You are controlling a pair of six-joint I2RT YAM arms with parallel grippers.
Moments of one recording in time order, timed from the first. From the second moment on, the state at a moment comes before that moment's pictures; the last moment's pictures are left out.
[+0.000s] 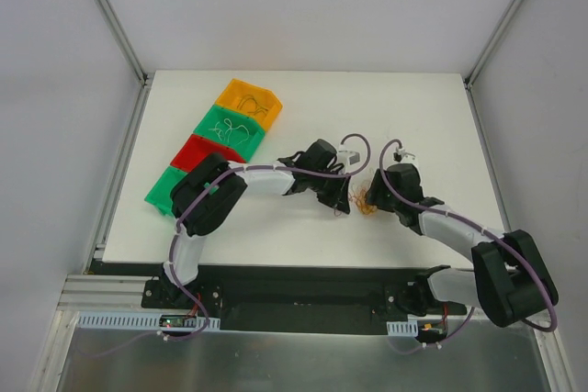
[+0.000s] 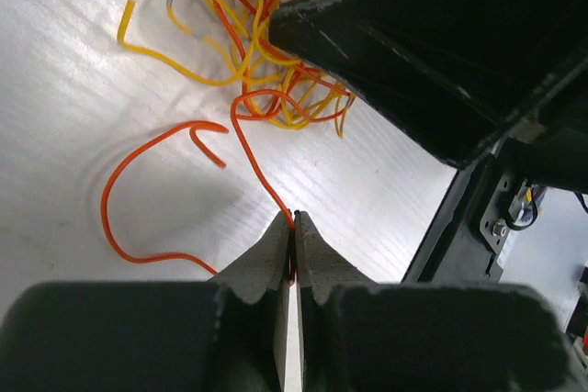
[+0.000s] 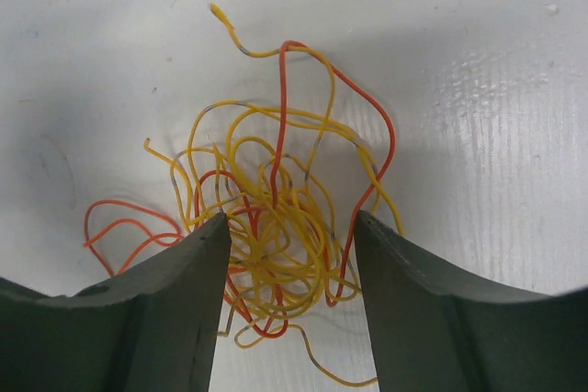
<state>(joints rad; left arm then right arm) -0.86 2.04 1.26 -0.02 0.57 -0.48 0.38 1.22 0.44 -0.01 0.13 0.55</state>
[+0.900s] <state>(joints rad) -0.63 1.10 1.07 -0.25 0.09 -0.28 0.35 1.35 0.53 -0.02 0.18 0.55</state>
